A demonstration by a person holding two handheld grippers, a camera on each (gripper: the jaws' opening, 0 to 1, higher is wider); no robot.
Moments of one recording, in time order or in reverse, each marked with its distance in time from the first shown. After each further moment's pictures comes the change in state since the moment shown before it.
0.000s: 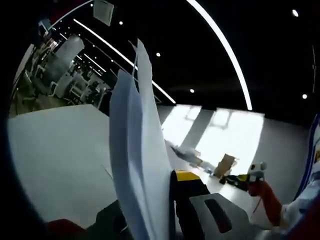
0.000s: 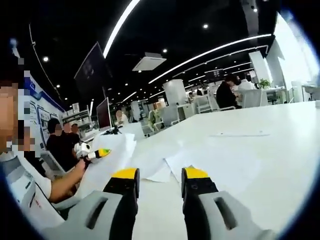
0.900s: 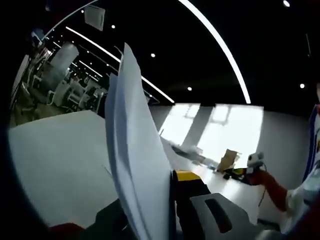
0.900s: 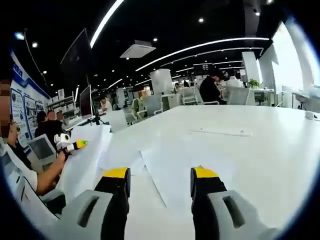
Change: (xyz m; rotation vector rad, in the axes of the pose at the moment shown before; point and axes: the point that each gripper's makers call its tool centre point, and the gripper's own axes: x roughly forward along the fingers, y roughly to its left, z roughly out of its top) left arm -0.005 0.000 0.000 0.068 -0.001 0.000; right arm -0.006 -0.045 0.001 -0.059 0.109 -0.153
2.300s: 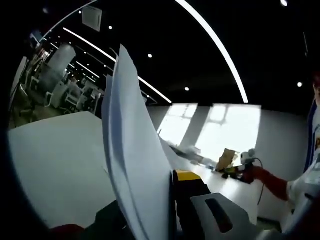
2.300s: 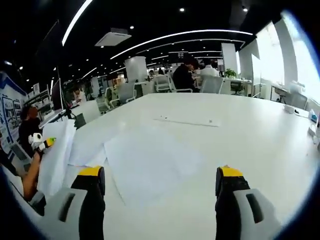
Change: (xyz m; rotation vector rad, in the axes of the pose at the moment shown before) left arm -0.001 0.002 0.002 0.013 -0.002 -0.022; right arm -0.002 -0.089 -0.005 0.036 0.127 -0.225
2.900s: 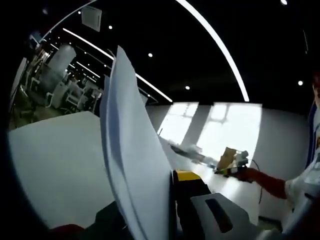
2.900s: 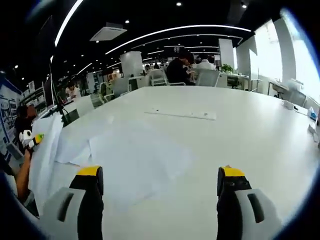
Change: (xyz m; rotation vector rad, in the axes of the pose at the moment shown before) left arm 0.000 -0.001 -0.003 0.007 0.011 0.010; right arm 0.034 -0.019 -0.020 0.008 0.050 -0.033
